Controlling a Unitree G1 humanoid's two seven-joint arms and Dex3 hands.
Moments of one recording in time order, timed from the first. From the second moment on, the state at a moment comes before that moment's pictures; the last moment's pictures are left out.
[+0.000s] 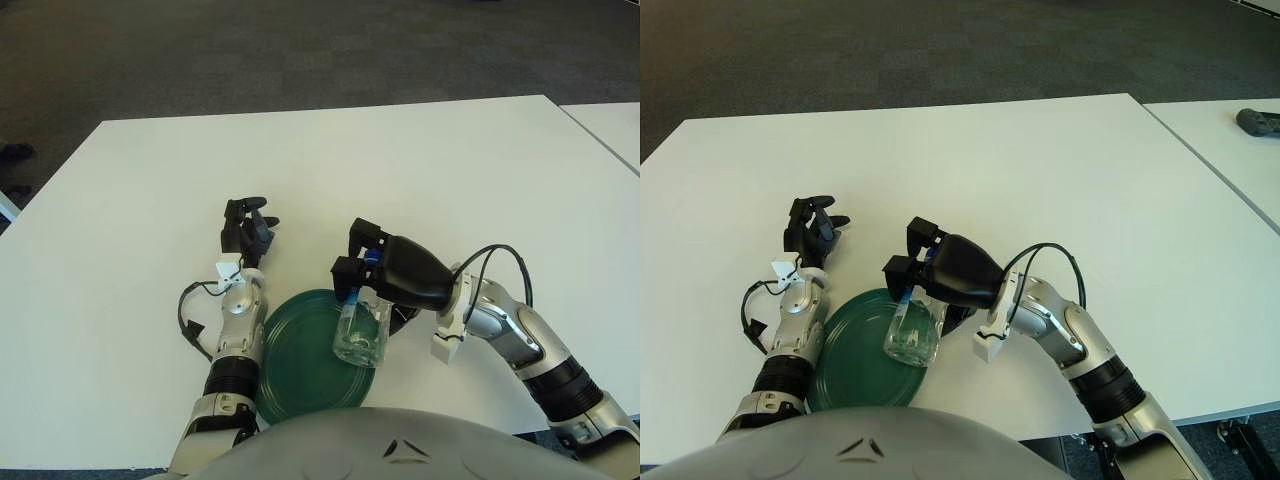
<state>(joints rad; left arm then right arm) -0.10 -0.11 0.13 0.44 -0.05 -0.43 0.20 -0.08 -0.46 0.40 -0.18 -0.68 -0.73 0.17</state>
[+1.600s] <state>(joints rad) 0.11 -0.09 0.12 0.13 -0.01 -0.30 0.18 -0.14 -0.47 0.39 -0.09 -0.82 -0.72 0.11</state>
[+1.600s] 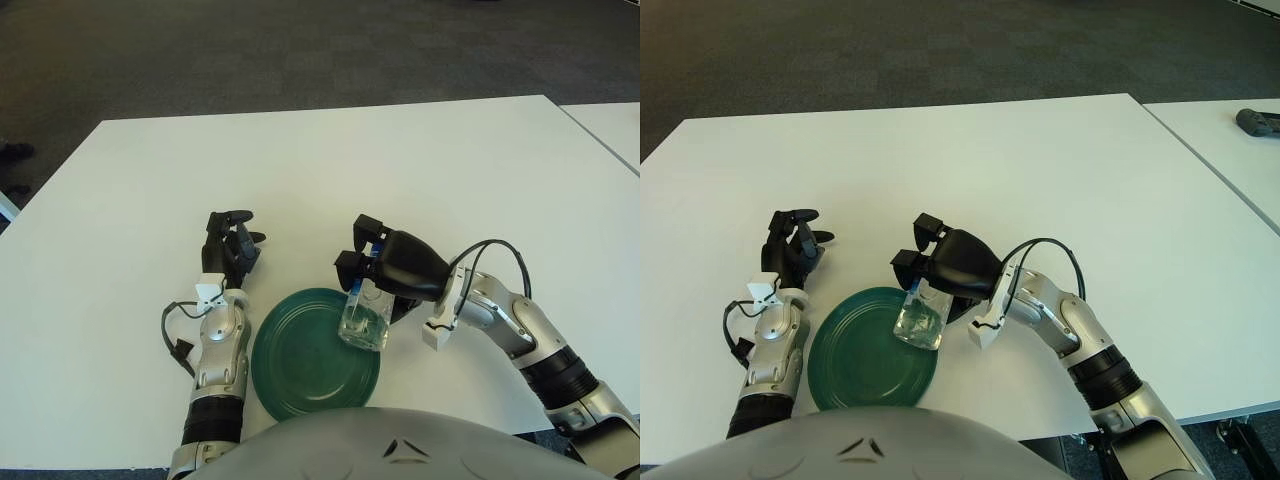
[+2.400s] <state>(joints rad) 0.08 -0.12 0.12 0.23 0.00 -0.37 0.21 -0.20 -0.53 0.41 -0.10 -0.79 -0.83 0.17</state>
